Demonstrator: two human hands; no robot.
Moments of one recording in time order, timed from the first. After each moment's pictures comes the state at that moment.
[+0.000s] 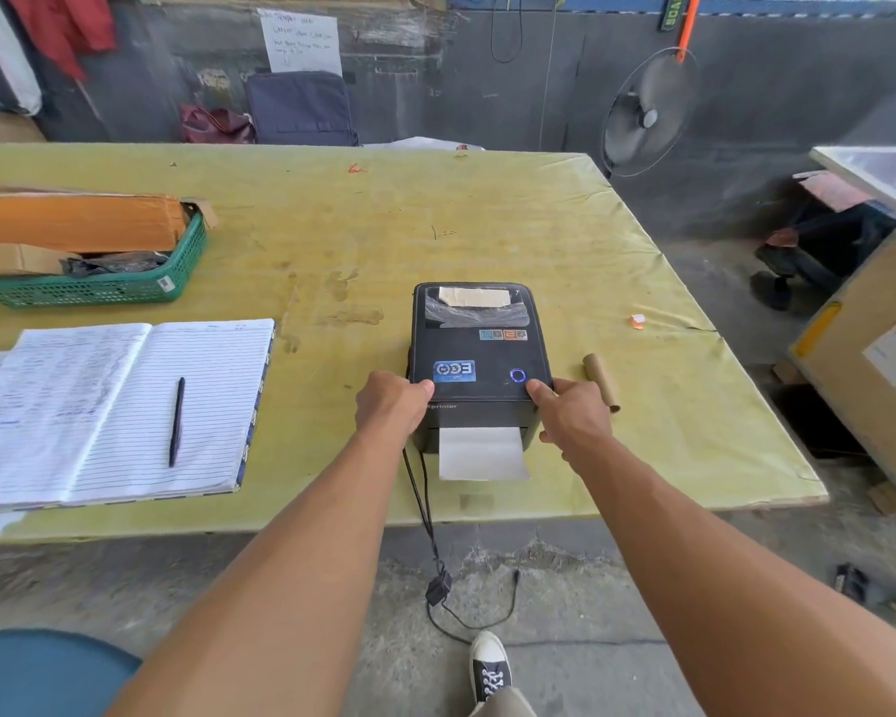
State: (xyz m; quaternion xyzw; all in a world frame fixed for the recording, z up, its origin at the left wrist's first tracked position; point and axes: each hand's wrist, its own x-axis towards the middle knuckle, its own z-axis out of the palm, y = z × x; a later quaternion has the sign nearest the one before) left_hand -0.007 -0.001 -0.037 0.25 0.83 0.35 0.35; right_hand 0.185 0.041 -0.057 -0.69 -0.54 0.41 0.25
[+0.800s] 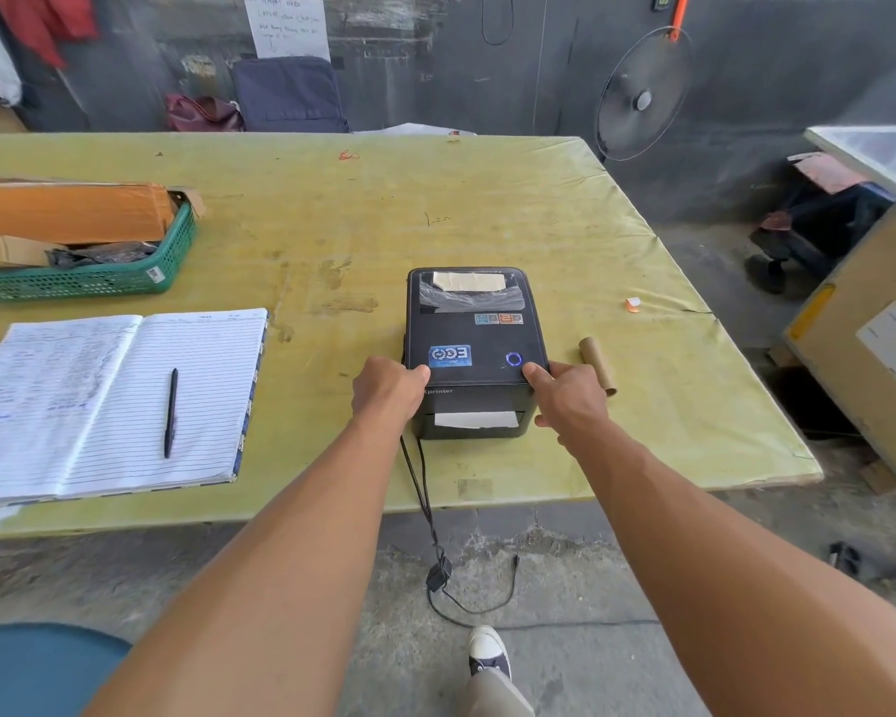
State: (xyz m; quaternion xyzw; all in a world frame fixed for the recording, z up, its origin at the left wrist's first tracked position) left_hand -0.008 0.002 -0.045 0.26 0.83 0.35 0.34; right_hand 0.184 0.036 -0.054 -0.70 -0.52 0.42 0.25
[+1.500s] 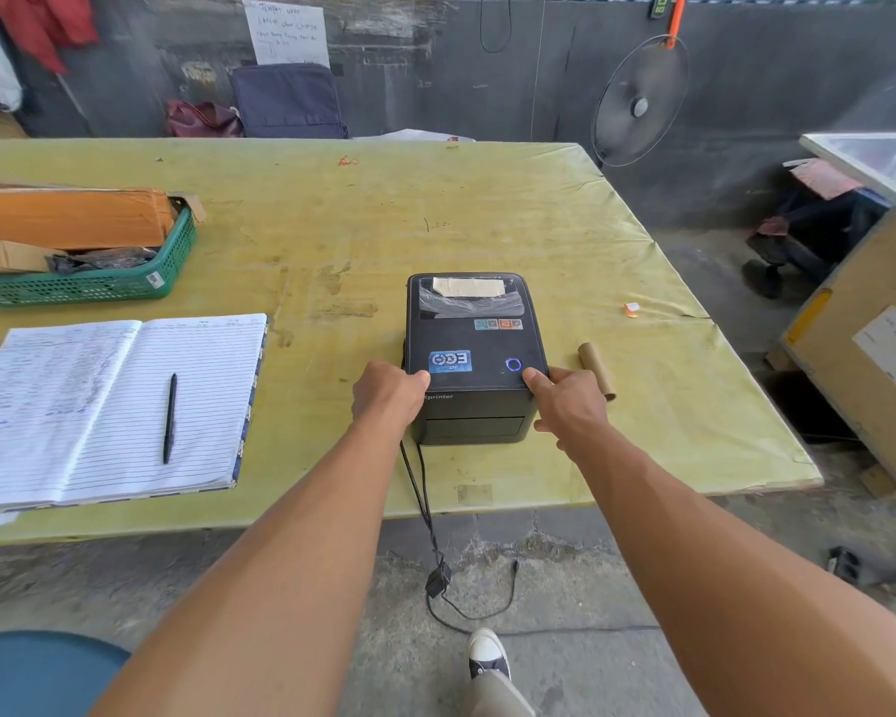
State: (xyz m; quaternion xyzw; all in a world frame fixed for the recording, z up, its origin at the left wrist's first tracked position) left_hand -0.010 0.005 -0.047 0.26 0.83 0.34 0.34; right_hand 0.182 0.032 -0.049 -0.69 -0.52 0.43 0.27
